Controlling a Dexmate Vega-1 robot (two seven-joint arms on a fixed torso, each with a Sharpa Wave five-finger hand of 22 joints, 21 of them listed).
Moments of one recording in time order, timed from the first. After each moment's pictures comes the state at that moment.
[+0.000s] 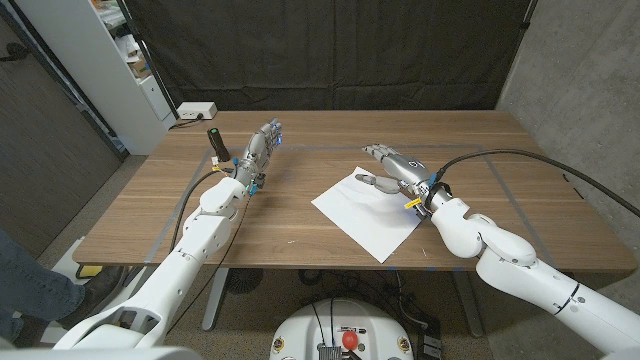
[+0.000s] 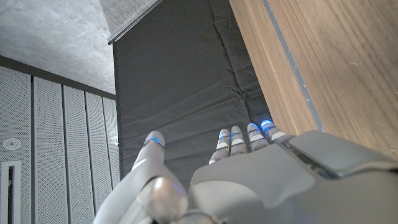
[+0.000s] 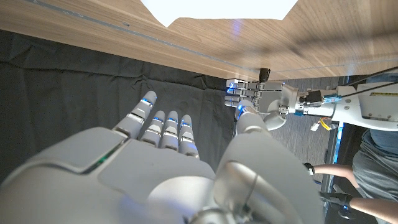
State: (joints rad) left arm 0.88 0.36 0.20 -1.35 -0.42 -0.19 -0.15; left_hand 0.12 -0.04 0.48 -0.13 0.19 0.00 0.09 0.19 0.17 -0.04 0.05 0.23 0.19 -0.09 0.08 0.19 0.18 -0.17 0.01 0.35 0.17; right arm -1.12 -0.84 -0.49 -2.07 -0.62 -0.14 -0.18; right_hand 0.45 0.01 0.41 -0.17 0.21 0.15 0.03 0.20 0.19 0.12 0.05 0.20 0.19 0.02 0.02 0.22 0.21 0.18 0.03 0.28 0.17
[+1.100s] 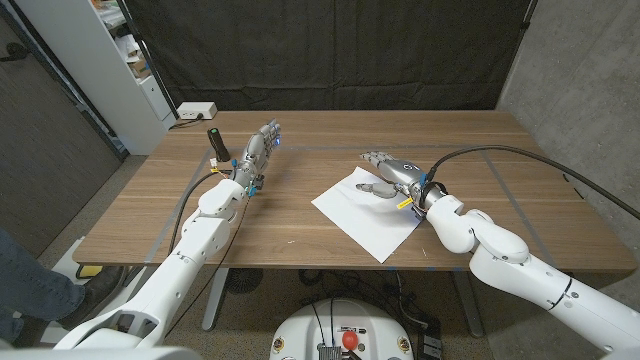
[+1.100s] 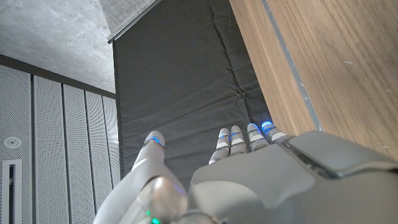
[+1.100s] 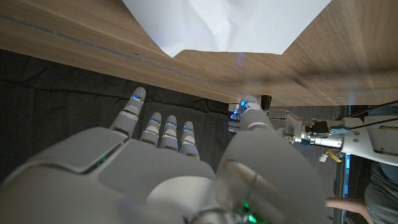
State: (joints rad) left arm 0.89 0.37 0.19 -1.36 -0.42 -0.19 -0.15; left_hand 0.12 -0.04 0.48 -0.12 0.19 0.01 0.09 0.19 0.17 -0.03 0.05 0.23 0.19 -0.09 0.08 0.20 0.18 -0.17 0.02 0.33 0.17; right arm -1.08 -0.84 -0.55 -2.09 -0.65 -0.26 -0.04; right_hand 0.49 -0.03 0.41 -0.16 0.23 0.05 -0.03 0.18 0.20 0.04 0.05 0.19 0.20 0.01 0.10 0.21 0.21 0.21 0.20 0.24 0.17
